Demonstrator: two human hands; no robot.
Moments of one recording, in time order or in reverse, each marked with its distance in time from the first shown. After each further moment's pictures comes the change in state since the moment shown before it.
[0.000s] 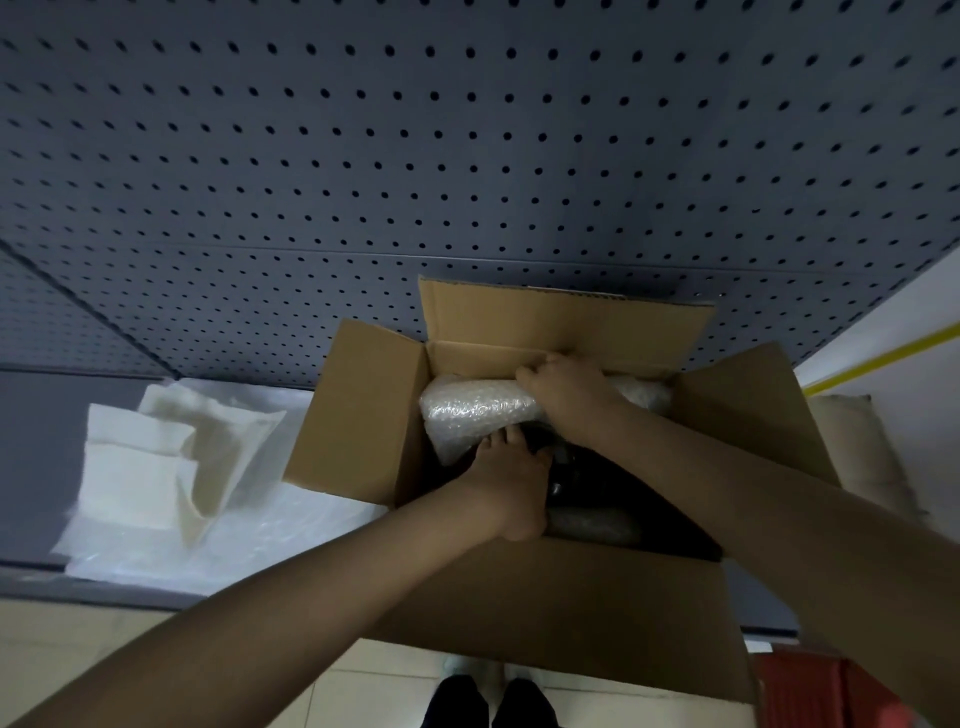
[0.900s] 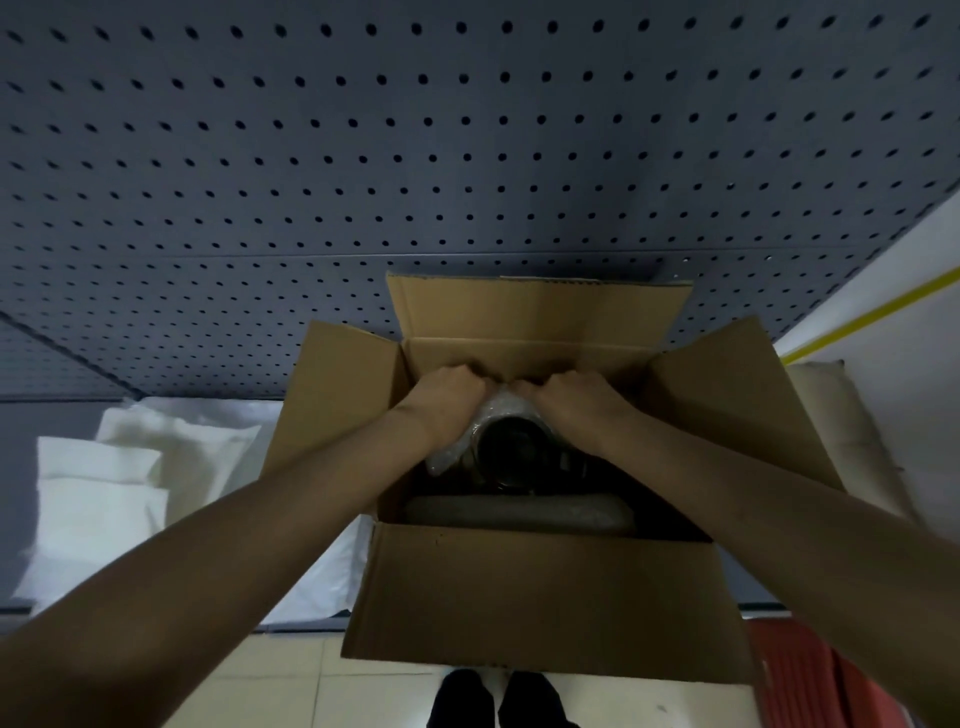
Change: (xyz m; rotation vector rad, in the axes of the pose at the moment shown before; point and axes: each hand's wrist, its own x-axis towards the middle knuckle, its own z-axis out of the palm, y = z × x) left_hand 0.057 -0.074 -0.030 0.076 0.227 0.093; right_hand -0.012 0.013 0.026 0.072 -0.029 0.018
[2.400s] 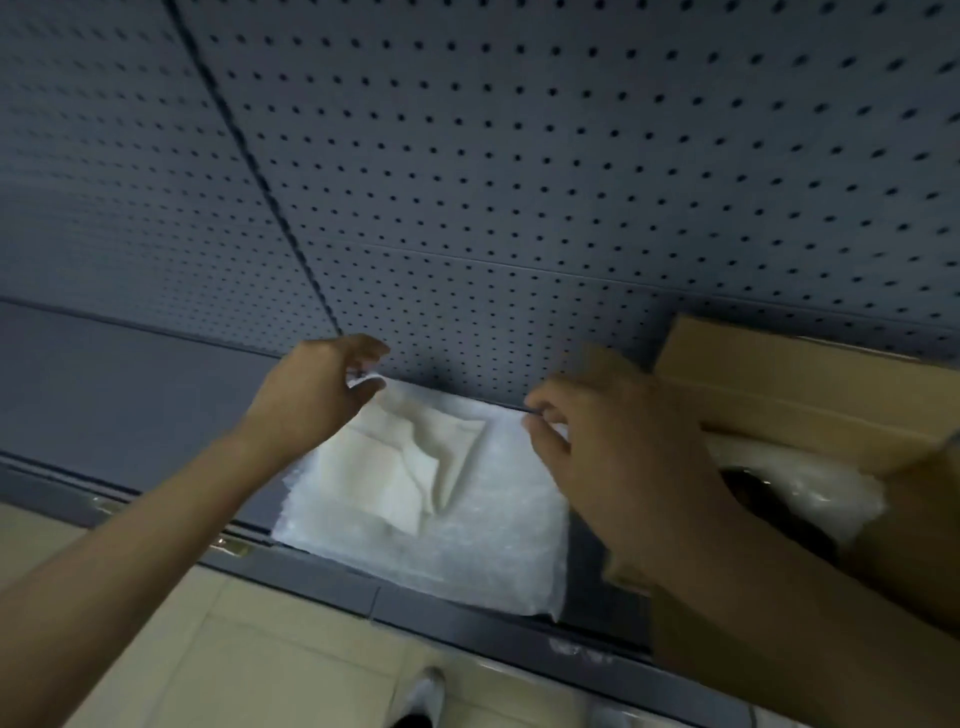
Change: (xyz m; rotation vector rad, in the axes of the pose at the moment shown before) left_hand -0.275 -0.239 -0.002 -0.367 0.598 -0.469; right_hand -0.010 -0.258 -0.167 0.570 0.399 0.055
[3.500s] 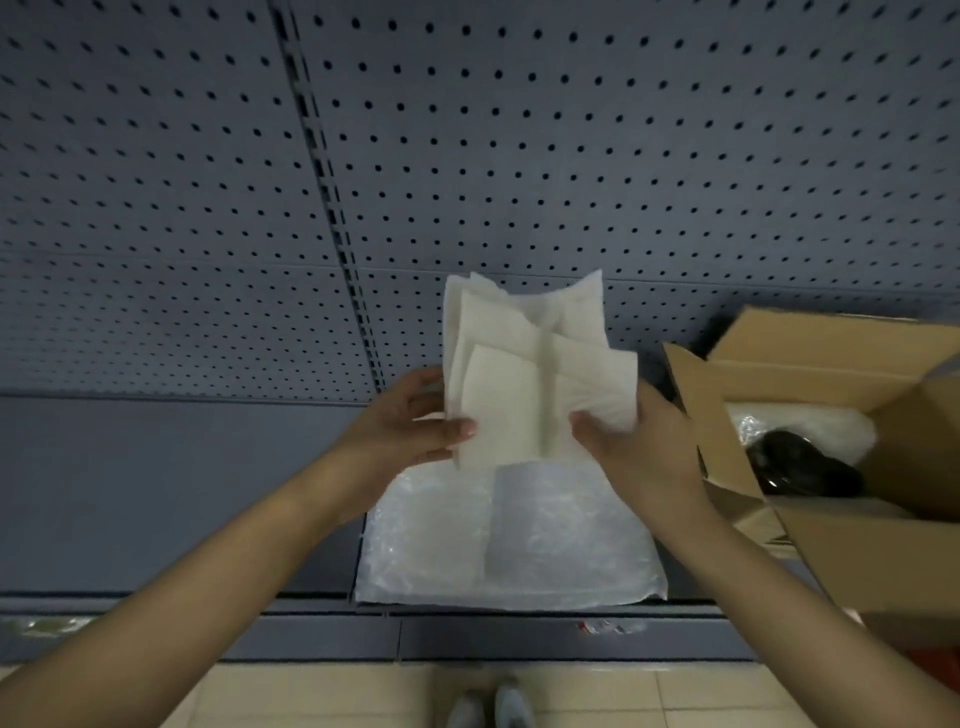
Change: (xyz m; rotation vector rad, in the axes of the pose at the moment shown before) left_hand 0.003 -0.083 -0.033 -1.217 -0.556 -0.136; right_hand 0.040 -0.089 0.095 0.467 0.428 0.529
